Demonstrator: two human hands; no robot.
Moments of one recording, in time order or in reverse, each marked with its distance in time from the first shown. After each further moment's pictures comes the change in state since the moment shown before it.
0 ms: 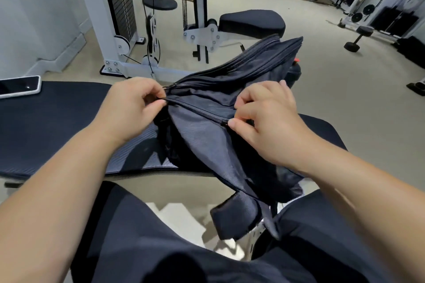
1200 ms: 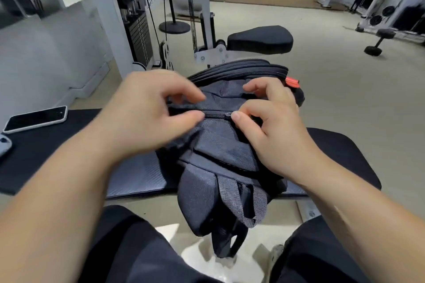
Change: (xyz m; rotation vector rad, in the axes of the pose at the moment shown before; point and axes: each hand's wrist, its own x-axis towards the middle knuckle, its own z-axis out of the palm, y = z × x) left_hand 0.031 0.097 -0.062 -0.082 -0.089 0.140; right_hand 0.015 0.007 -0.008 0.367 0.264 0.056
